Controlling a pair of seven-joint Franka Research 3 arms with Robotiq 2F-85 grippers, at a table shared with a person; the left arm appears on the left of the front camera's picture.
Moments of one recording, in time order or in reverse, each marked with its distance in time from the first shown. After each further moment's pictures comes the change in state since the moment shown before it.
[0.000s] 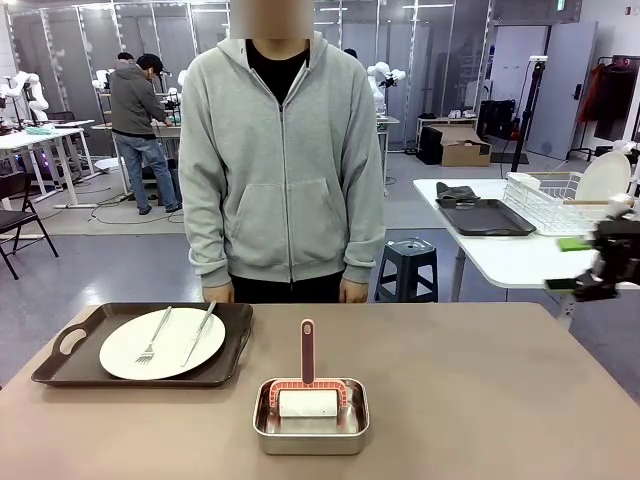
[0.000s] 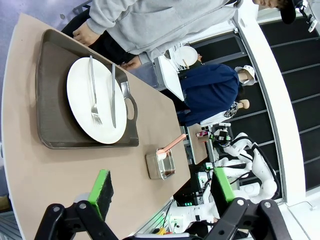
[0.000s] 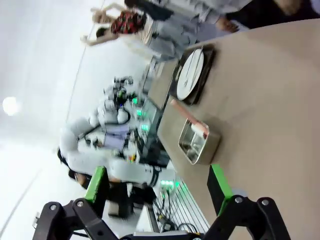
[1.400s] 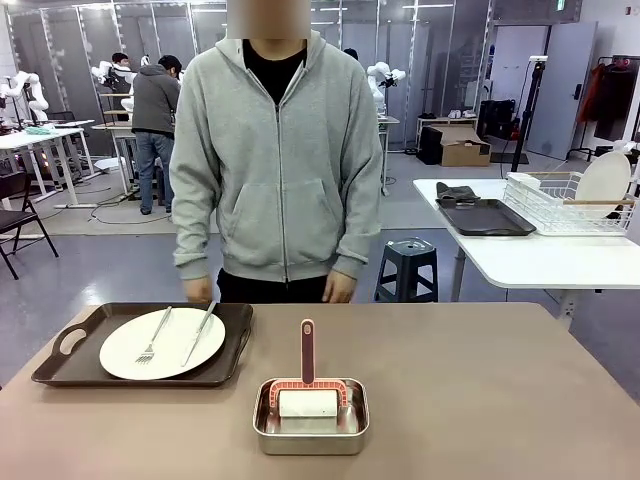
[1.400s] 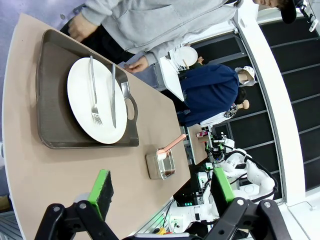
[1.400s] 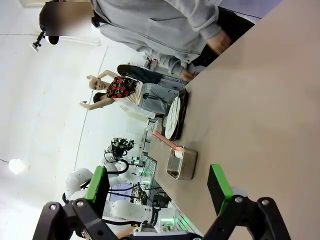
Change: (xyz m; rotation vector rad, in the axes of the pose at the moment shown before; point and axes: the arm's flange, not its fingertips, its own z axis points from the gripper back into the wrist) left arm 0.000 0.000 0.000 0.000 0.000 0.000; right arm -0.093 -0.050 0.109 -0.020 -0.339 -0.092
